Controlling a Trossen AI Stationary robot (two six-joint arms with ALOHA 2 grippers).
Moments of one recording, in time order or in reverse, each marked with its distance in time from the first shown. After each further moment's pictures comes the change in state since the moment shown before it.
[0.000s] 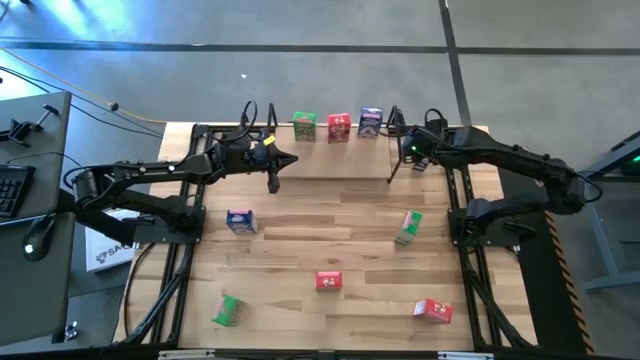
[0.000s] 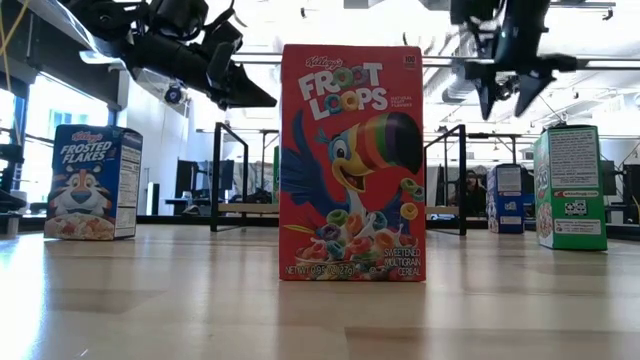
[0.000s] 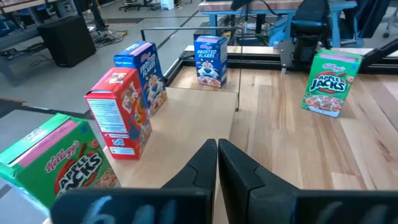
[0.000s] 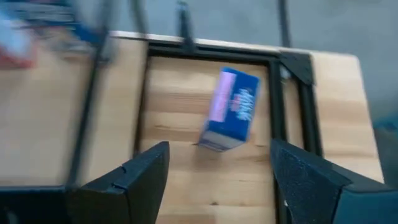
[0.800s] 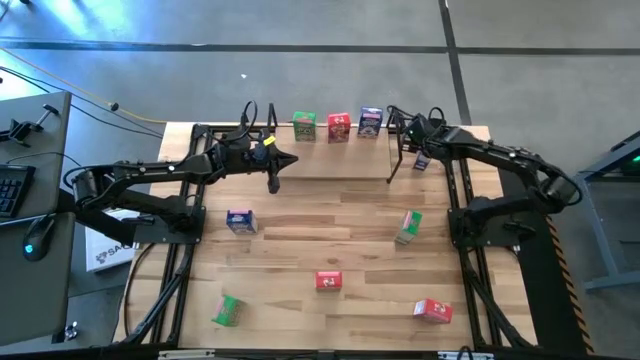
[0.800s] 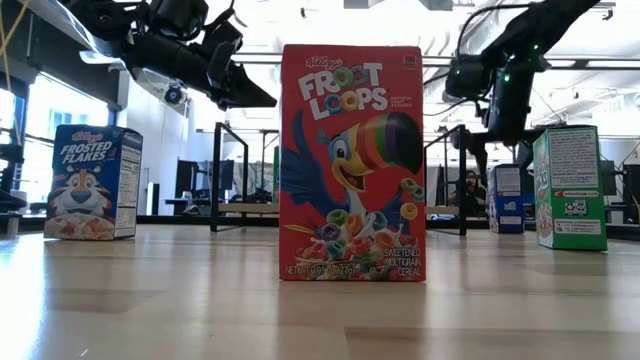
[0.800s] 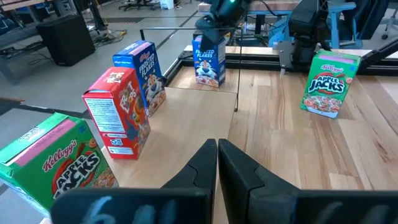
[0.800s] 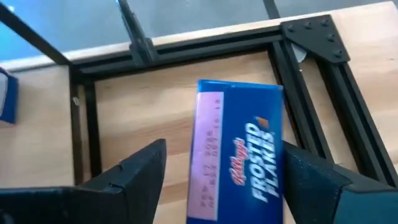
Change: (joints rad) left arm 0.000 0.000 0.000 0.000 0.000 -0.009; right arm -0.336 0.112 -0.315 0.537 -0.089 -0.088
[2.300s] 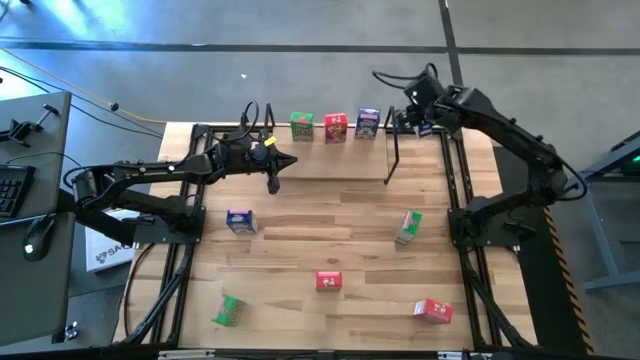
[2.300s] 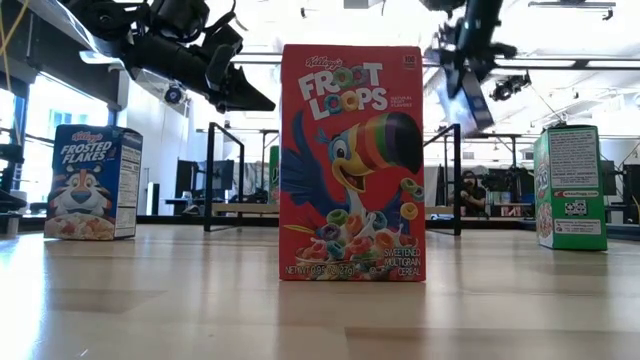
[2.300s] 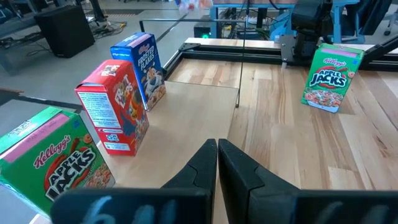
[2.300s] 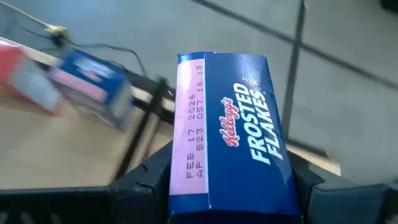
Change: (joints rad) left arm 0.002 0.000 0.000 -0.029 -0.005 -0.011; right arm 0.091 0.083 0.674 -0.412 0.005 -0.540
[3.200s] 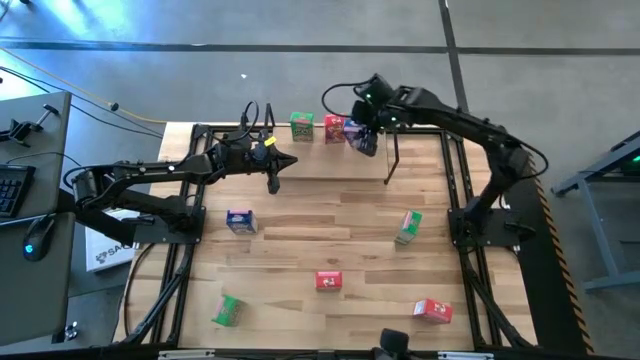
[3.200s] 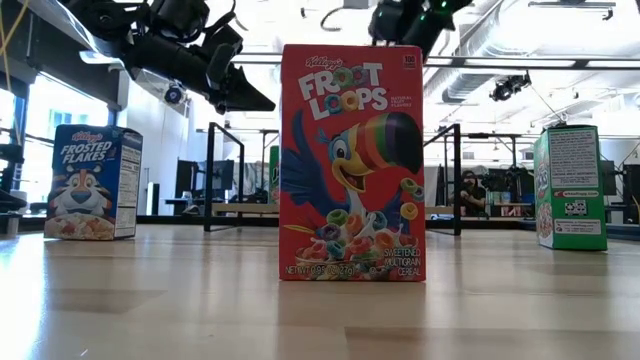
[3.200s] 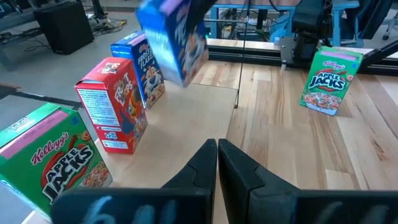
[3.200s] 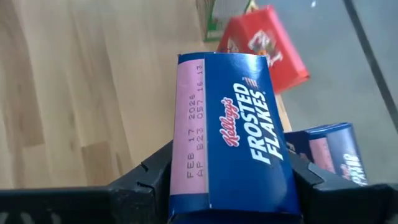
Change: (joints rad) left arm 0.000 0.000 0.000 -0.001 0.001 -0.023; right arm 0.092 0.329 0.132 0.216 -0.572 -0.701
